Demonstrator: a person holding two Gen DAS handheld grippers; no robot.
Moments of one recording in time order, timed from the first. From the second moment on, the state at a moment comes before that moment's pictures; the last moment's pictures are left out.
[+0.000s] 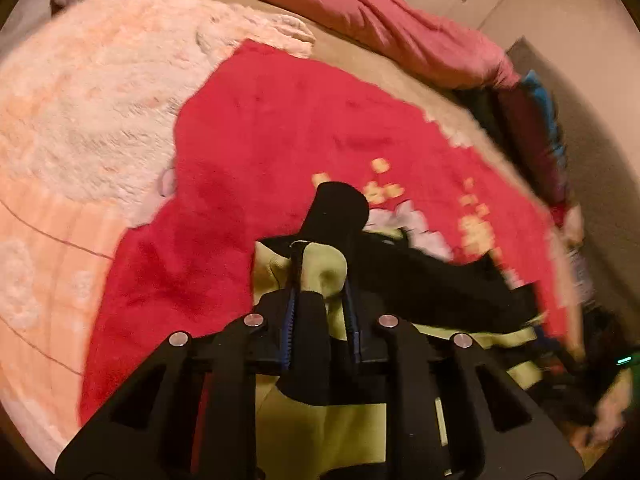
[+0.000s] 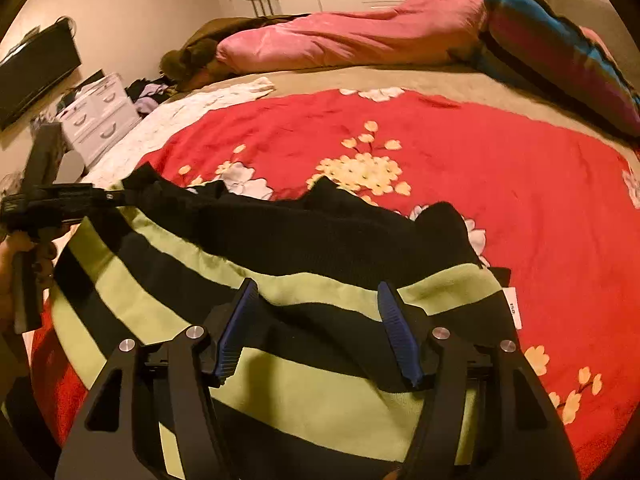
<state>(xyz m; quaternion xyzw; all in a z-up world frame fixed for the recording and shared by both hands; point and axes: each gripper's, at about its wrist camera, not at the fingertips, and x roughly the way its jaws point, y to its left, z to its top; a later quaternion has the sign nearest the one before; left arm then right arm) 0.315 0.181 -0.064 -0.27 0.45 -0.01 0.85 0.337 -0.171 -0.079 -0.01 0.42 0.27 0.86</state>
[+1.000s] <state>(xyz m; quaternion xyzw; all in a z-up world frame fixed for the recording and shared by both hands) 0.254 0.157 -0.009 -0.14 0.40 0.09 0.90 0.344 -0.192 -0.054 0.02 0.41 0.23 0.88</state>
